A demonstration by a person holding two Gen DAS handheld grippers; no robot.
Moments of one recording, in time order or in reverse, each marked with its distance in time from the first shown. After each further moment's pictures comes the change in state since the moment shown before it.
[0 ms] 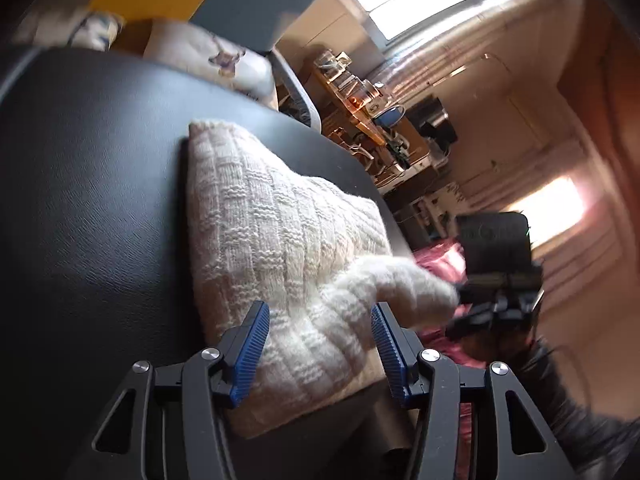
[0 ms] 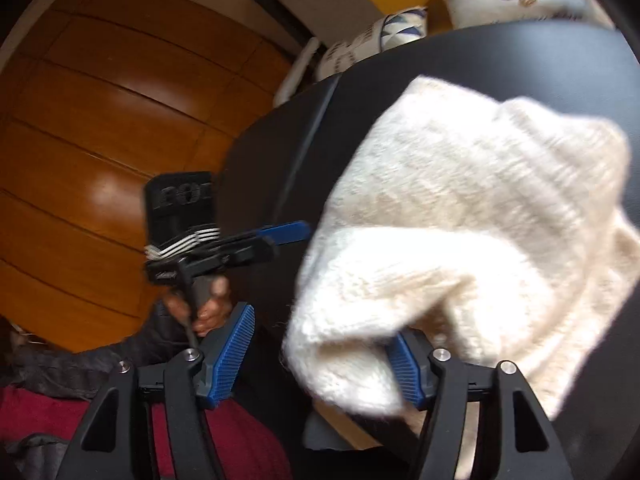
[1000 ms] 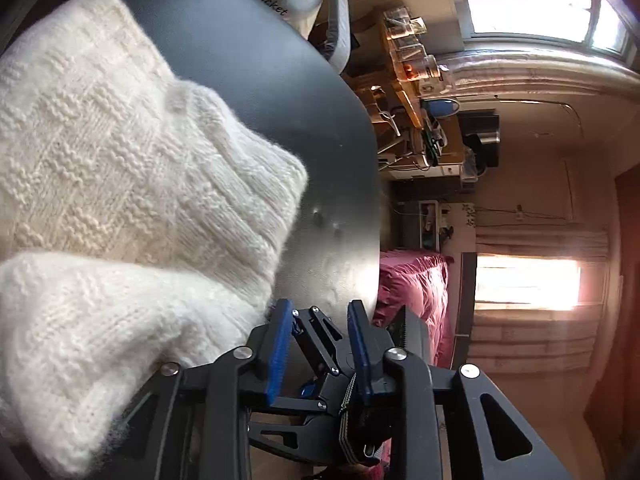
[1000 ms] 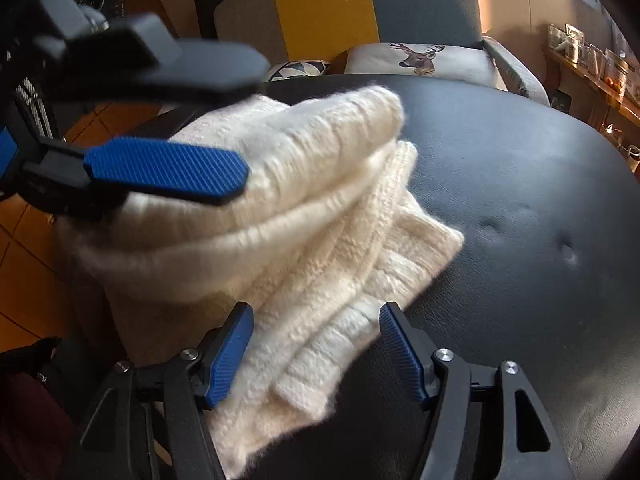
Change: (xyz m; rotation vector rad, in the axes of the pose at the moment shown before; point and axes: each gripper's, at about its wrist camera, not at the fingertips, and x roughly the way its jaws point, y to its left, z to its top) left arm 0.153 -0.104 0.032 -0.317 0.186 0.021; right arm -0.075 -0.093 -0.081 -0.185 -0.212 -0.681
